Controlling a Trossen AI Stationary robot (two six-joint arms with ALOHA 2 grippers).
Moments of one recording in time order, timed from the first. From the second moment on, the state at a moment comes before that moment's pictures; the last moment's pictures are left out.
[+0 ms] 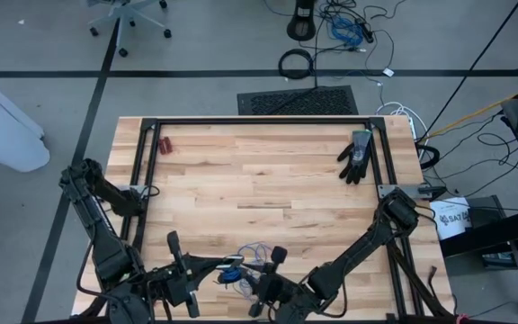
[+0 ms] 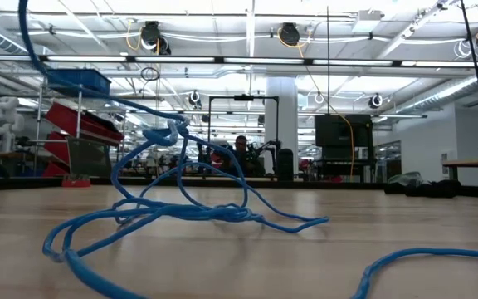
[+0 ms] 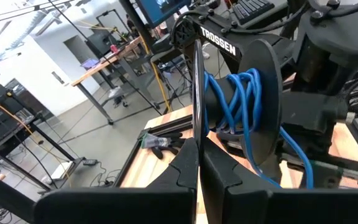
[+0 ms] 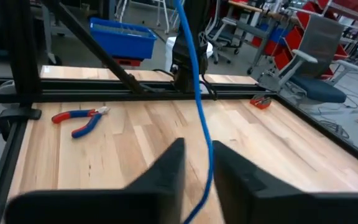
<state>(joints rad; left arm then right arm) -0.96 1.58 1.49 -0.33 -1.26 0.09 0.69 2.14 1.64 0.05 1.11 0.25</state>
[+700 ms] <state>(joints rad) -0.96 1.58 1.49 -0.36 -1.22 0.09 0.85 2.00 1.64 0.06 1.44 0.24</state>
